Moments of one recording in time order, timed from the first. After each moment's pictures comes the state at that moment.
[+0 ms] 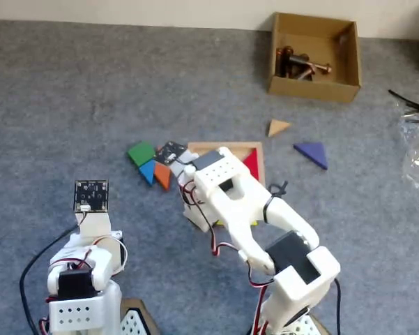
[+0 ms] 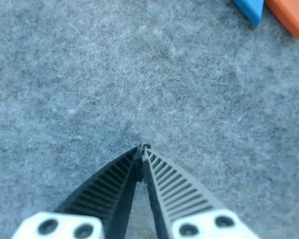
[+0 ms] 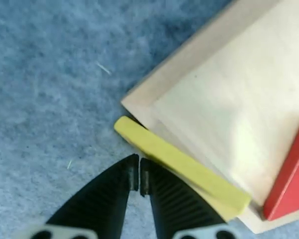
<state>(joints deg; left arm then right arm) -10.8 -103.1 96.0 75.4 2.1 -37.2 8.8 20.4 69.6 19.2</state>
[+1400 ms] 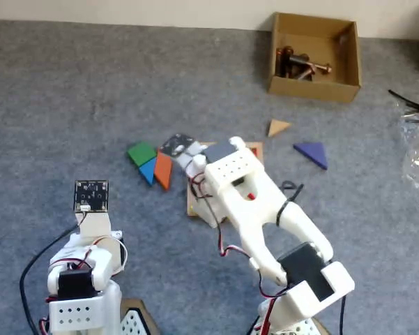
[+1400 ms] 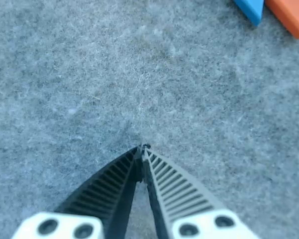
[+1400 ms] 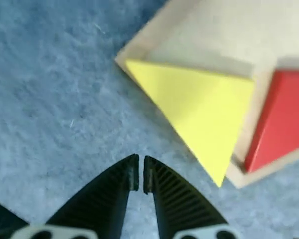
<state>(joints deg) -10.8 -103.1 96.0 75.4 2.1 -35.7 1.7 18.9 78.5 22.0</state>
